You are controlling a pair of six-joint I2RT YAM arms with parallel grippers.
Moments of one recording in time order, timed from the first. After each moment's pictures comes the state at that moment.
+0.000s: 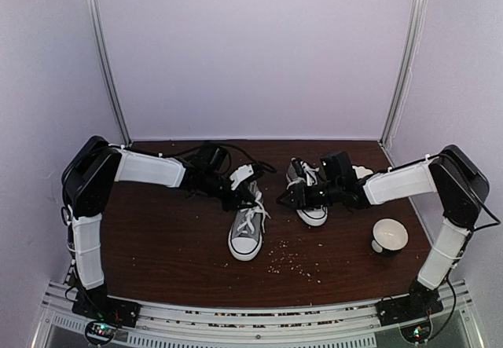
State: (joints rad) left arm -0.69 2.04 1.33 -0.10 0.56 0.42; right arm 0.60 1.75 0.91 0.24 -0.53 0.54
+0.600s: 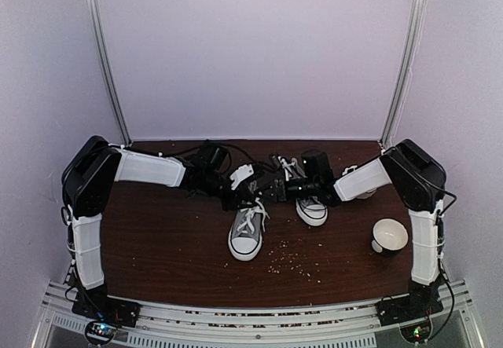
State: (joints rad) left arm -0.69 2.04 1.33 -0.11 0.56 0.43; right arm 0.59 2.09 1.15 0.53 -0.72 0.44
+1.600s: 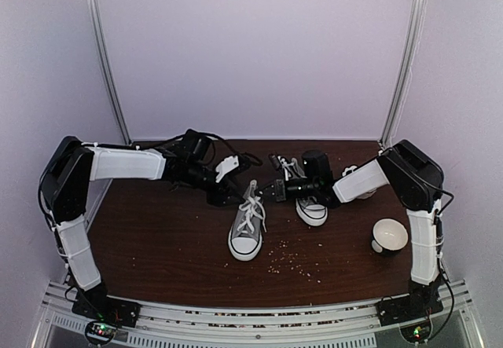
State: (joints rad) left arm -0.63 1.87 1.27 -0.21 0.62 0.54; right arm 0.59 2.12 1.14 0.62 -0.77 0.51
